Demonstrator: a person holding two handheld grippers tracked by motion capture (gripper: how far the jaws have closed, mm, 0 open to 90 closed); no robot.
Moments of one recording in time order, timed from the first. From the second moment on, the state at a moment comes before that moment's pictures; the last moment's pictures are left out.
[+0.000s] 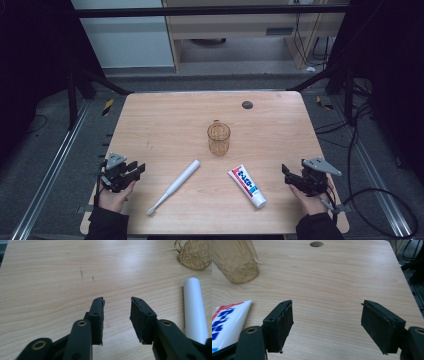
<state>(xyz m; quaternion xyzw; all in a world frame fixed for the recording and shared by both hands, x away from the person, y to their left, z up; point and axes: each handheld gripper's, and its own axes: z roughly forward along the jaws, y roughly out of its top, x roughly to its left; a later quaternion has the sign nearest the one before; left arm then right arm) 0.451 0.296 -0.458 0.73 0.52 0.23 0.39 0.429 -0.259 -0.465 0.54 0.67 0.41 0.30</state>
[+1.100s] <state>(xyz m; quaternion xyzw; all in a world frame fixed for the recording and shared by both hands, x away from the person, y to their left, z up) 0.422 0.260 -0.470 0.82 0.45 0.15 0.32 0.422 -0.245 -0.469 0.52 0.71 0.40 0.28</state>
